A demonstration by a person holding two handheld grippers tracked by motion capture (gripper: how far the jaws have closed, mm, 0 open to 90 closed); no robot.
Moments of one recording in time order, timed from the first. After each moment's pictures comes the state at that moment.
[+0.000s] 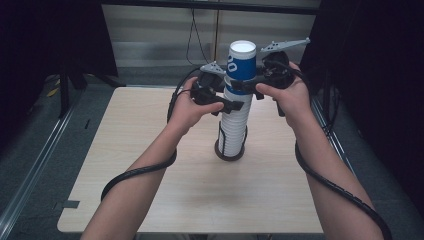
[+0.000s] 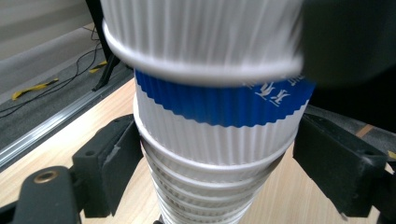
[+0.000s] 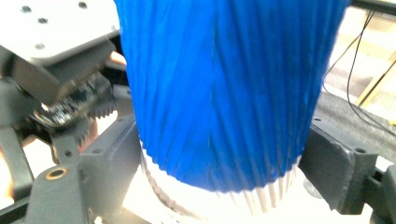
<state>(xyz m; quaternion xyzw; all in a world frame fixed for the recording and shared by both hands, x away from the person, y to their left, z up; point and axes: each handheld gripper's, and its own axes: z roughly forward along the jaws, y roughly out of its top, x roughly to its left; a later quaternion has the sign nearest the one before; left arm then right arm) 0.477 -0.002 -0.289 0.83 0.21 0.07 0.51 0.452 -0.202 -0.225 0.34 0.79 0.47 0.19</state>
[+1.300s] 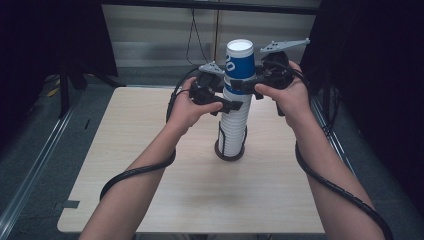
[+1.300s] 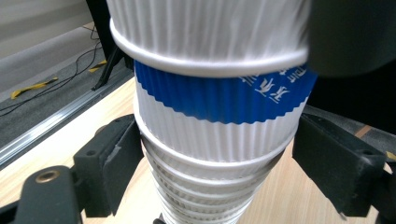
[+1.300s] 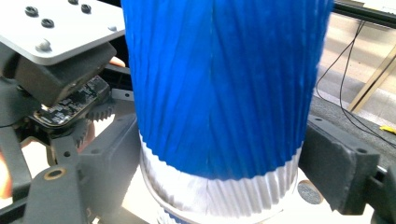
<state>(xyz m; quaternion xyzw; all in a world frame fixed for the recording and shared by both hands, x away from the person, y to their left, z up) 0.478 0.001 -0.290 0.83 0.21 0.07 0.52 0.450 -0.199 -0.226 0.34 0.79 0.46 0.20</state>
